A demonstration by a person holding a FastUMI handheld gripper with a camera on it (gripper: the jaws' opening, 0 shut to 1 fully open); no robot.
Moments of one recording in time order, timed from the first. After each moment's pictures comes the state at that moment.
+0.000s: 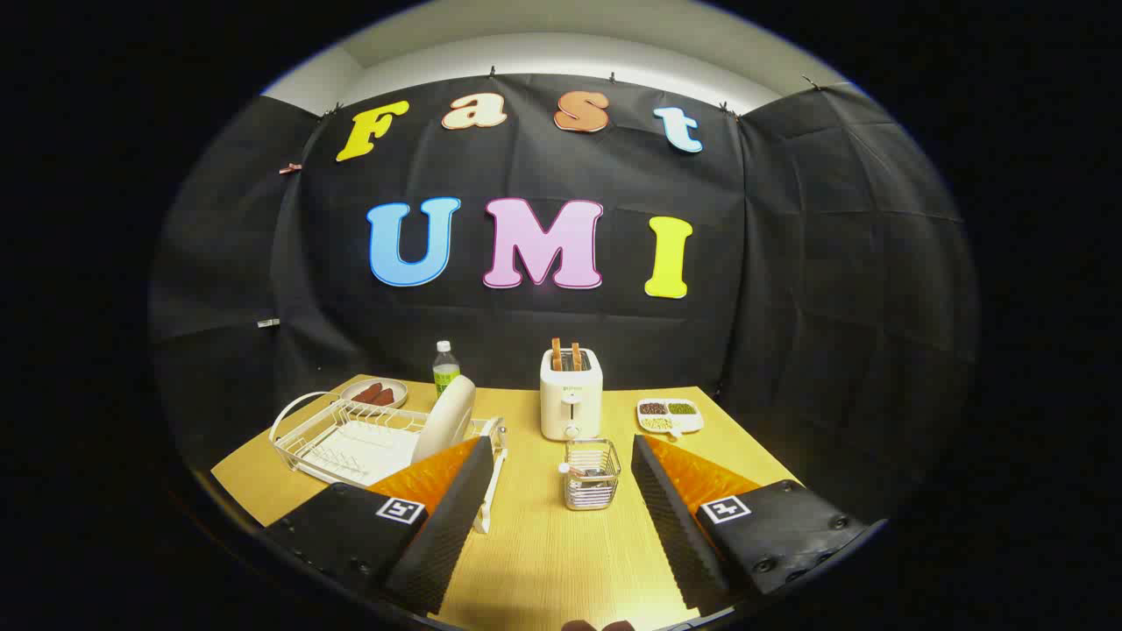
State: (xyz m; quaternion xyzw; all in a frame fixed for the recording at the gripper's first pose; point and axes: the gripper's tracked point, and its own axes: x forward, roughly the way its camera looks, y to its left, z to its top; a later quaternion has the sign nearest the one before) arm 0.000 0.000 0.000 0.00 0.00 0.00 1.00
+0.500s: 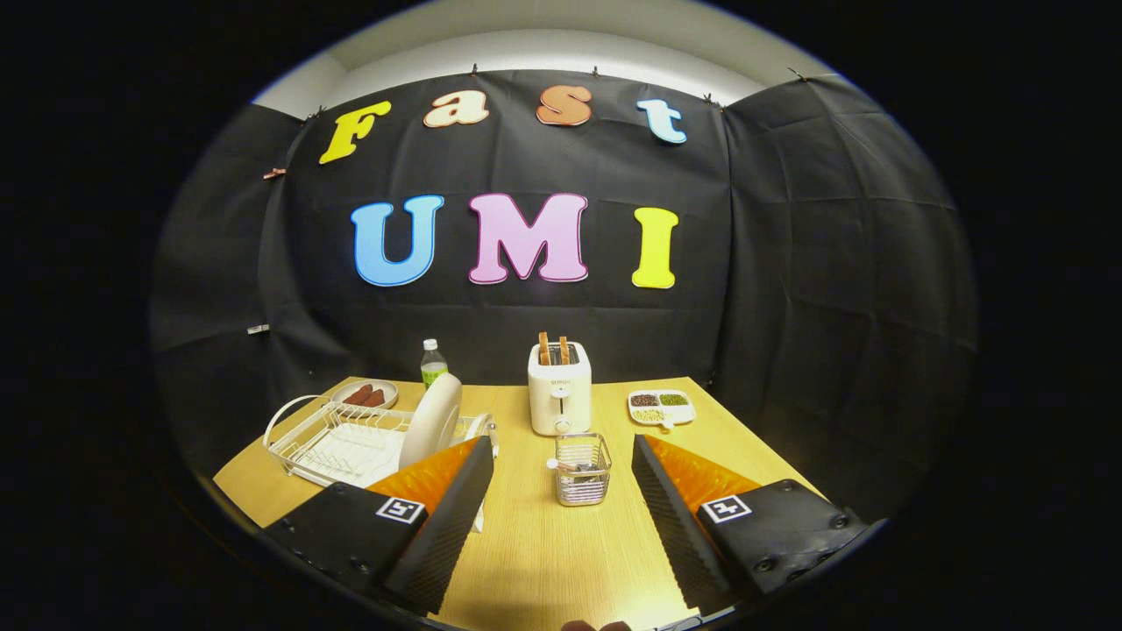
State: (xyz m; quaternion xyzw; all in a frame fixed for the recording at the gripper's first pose) arm 0.004 -0.010 0.001 0.01 0.00 -0.01 1.00
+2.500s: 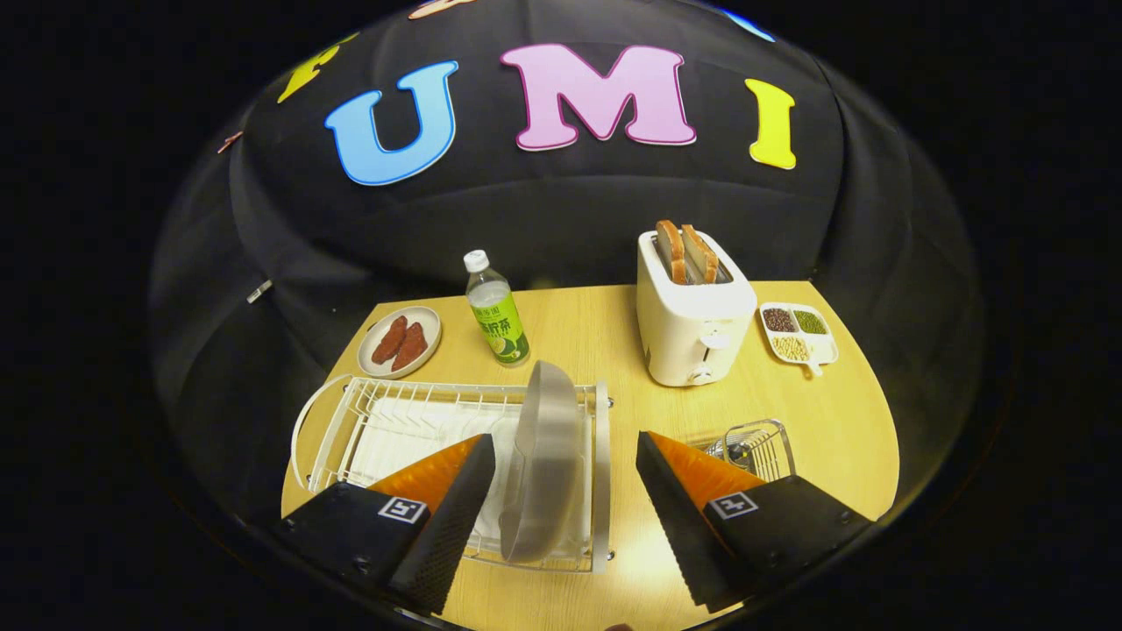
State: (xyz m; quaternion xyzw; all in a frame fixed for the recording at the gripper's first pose) arm 0.201 0.143 -0.040 0.05 0.29 0.06 0.95
